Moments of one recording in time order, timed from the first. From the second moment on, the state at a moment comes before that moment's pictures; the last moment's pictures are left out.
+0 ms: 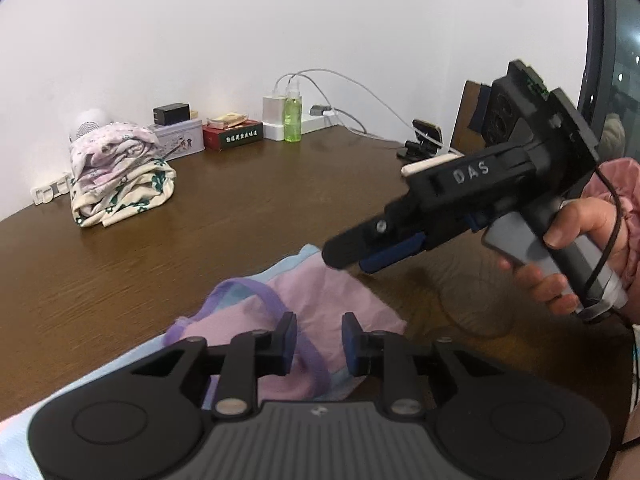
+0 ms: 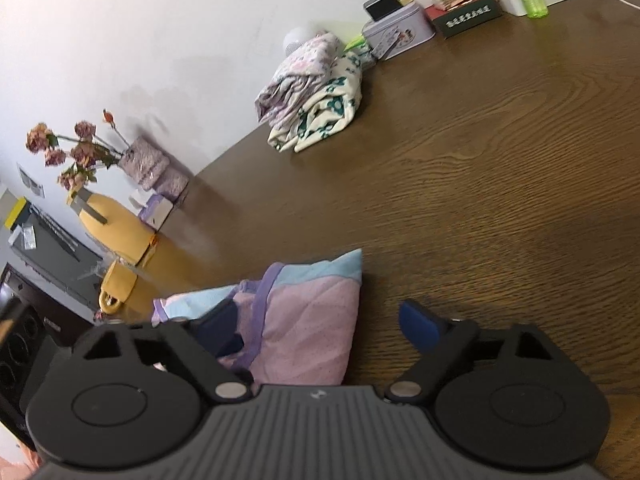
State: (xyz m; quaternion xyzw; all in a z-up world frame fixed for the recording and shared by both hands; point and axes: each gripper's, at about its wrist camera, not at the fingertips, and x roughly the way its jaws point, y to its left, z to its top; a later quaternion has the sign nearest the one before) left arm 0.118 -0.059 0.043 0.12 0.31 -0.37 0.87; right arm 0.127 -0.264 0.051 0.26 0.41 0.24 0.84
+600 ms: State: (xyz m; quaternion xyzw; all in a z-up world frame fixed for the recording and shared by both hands) left arm 0.132 -0.052 0.025 0.09 0.34 -0.39 0.85; right arm 0.124 -0.260 0.041 0.28 0.42 0.25 0.83
